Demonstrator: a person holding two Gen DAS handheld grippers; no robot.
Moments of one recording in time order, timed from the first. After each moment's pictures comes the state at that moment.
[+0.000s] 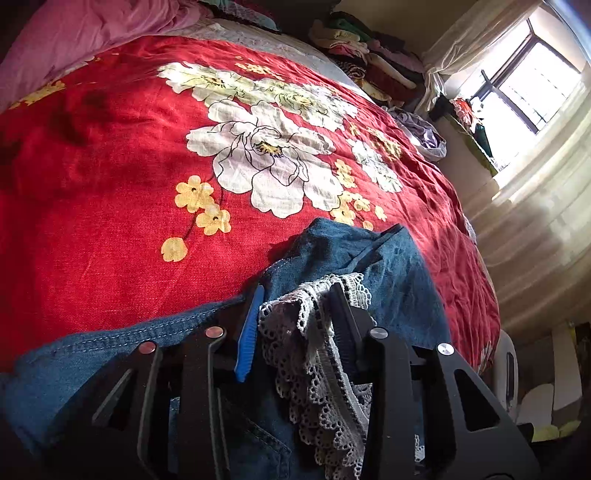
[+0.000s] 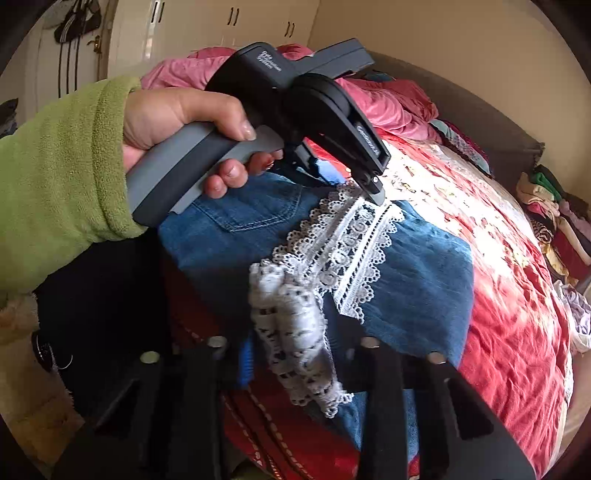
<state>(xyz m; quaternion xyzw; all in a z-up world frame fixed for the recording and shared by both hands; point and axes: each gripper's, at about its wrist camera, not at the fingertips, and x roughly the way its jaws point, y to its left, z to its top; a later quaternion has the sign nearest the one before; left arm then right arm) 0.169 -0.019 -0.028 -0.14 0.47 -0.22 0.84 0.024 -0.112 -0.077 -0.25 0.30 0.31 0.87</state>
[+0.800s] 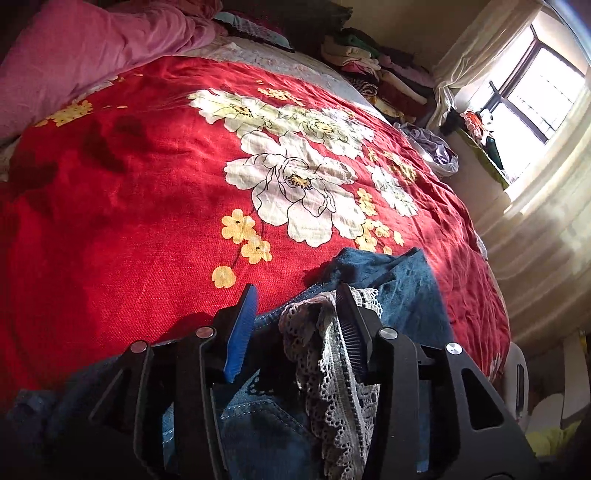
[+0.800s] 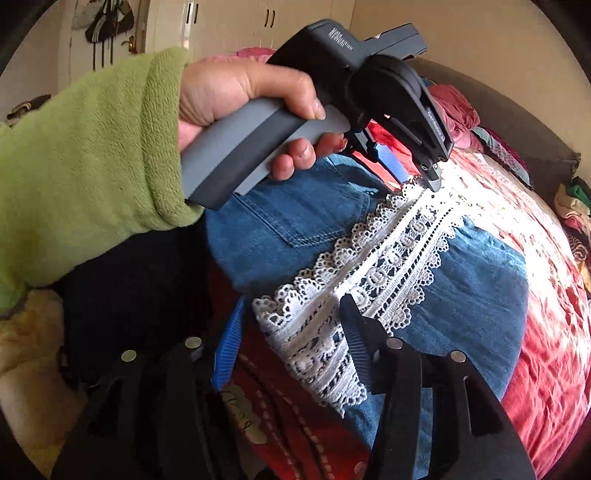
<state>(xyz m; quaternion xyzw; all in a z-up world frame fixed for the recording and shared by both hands) 0.167 0.010 -0.010 -0.14 0.45 -0.19 0.86 0.007 -0.097 -0.074 -0.22 0.30 0.40 0.84</state>
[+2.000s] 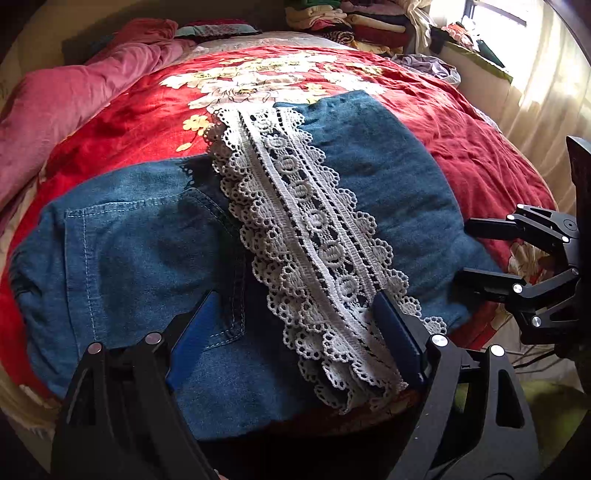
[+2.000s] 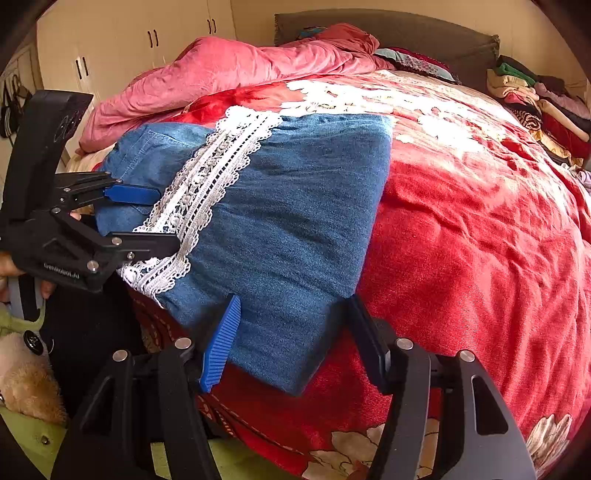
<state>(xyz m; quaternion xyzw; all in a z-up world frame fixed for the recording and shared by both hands) 0.043 -0.054 -0.044 0.06 0.46 -0.15 0.87 0.057 -0.223 -0.094 -0.08 0.40 0.27 0.87</state>
